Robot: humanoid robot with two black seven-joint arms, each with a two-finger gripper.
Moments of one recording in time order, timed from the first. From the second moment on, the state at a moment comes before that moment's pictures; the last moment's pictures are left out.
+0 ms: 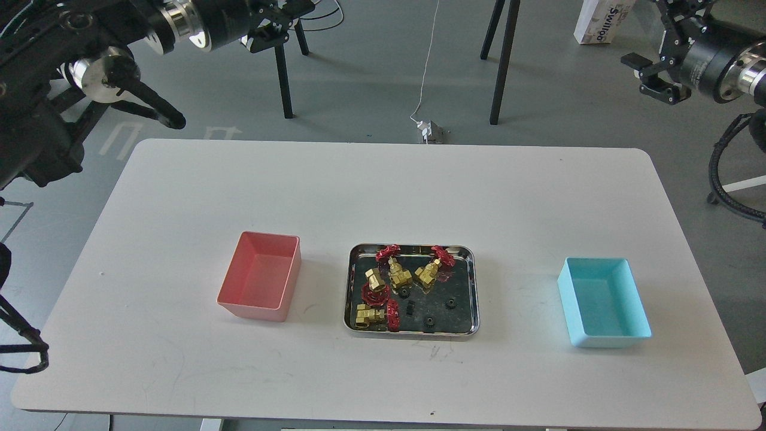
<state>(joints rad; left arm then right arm) -1.20 0.48 -0.56 -0.93 0.45 -0.43 0.00 1.10 -0.79 0.44 0.98 -0.25 0.26 -0.03</state>
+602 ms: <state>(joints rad) -1.10 0.47 -0.72 -0.94 0.43 -0.49 -0.13 1.10 -0.80 0.44 0.98 -0.25 0.26 -0.03</state>
